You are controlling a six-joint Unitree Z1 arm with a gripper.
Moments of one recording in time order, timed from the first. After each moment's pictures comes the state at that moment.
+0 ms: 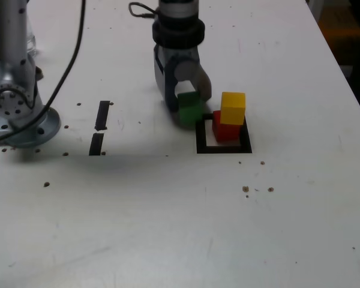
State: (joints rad) arm 0.20 1.80 -1.06 0.83 -0.04 -0.08
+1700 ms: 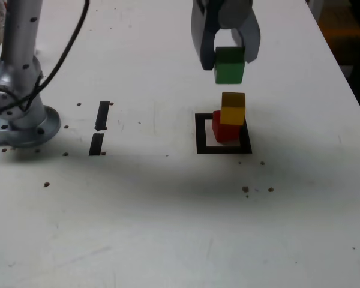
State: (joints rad) arm 0.00 1.97 -1.89 1.58 -0.06 -0.14
